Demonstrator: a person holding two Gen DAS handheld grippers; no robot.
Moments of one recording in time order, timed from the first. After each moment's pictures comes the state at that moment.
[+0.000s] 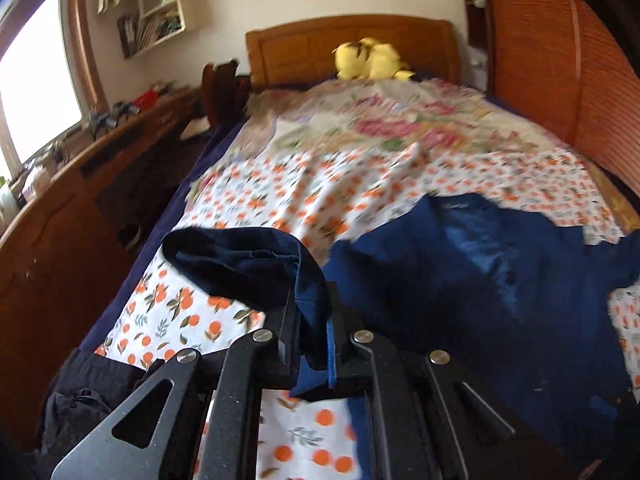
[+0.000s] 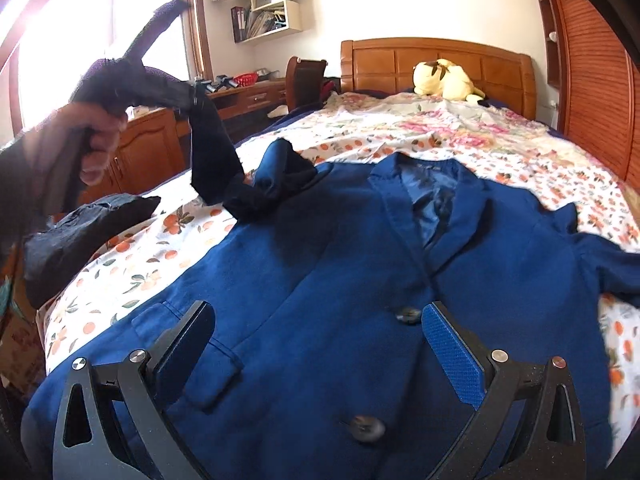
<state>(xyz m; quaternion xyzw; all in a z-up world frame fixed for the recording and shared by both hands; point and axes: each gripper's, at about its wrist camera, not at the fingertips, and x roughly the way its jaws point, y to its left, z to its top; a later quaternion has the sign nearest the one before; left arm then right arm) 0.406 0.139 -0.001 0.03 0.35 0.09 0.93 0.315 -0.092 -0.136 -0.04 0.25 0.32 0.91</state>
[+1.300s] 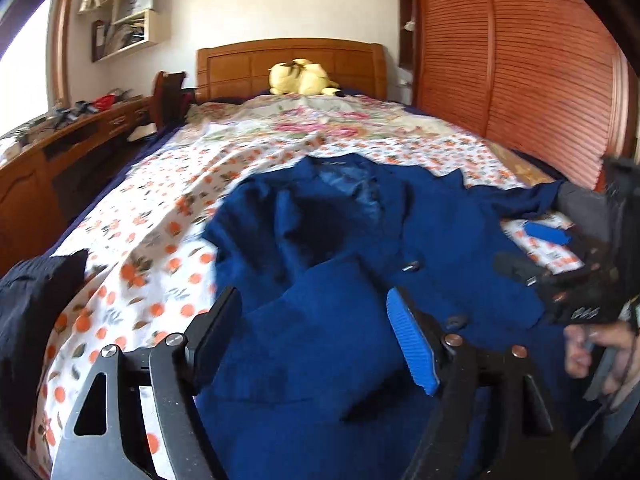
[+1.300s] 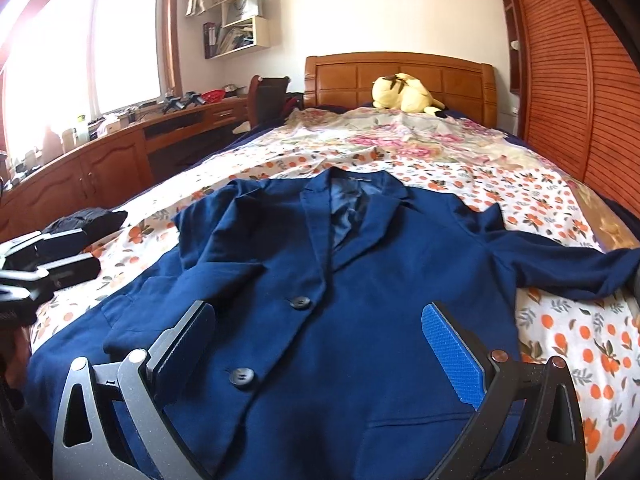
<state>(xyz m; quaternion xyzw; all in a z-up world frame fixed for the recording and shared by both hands) 0.232 0.042 -0.084 0.00 0.30 0.00 0.95 0.300 -0.146 -0.130 -0.05 0.24 0.27 0.93</state>
